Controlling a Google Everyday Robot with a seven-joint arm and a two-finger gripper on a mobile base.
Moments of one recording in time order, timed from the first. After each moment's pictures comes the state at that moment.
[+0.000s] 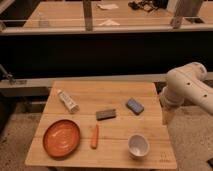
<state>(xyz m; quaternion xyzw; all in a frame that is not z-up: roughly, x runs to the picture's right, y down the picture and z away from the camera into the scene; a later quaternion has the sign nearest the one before) 0.285 0.107 0.684 -0.28 0.02 0.02 0.96</state>
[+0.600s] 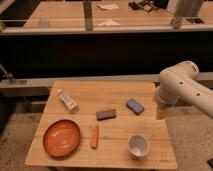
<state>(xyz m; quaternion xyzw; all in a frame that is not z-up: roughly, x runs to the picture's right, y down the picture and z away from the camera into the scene) 0.260 0.099 0.687 -0.27 0.01 0.00 0.96</state>
